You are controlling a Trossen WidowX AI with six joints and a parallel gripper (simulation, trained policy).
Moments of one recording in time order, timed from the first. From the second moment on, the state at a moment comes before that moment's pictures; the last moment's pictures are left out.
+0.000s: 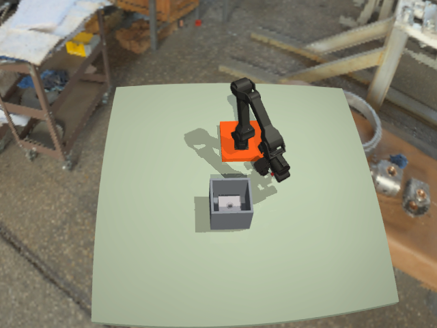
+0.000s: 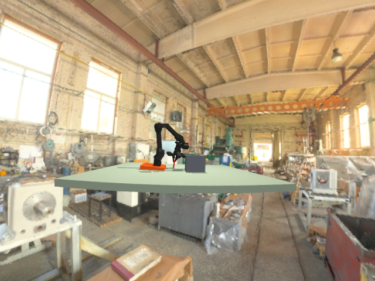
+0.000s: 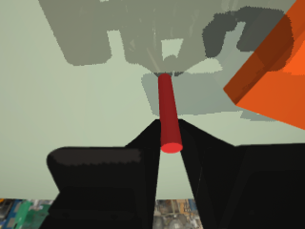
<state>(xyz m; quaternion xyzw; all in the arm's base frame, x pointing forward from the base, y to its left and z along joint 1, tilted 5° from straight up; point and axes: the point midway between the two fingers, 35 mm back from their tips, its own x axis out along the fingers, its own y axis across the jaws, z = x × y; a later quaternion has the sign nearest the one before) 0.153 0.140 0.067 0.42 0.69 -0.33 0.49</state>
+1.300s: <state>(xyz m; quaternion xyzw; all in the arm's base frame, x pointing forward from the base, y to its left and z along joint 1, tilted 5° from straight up) 0.191 0.113 0.200 0.51 0.60 -0.18 0.59</state>
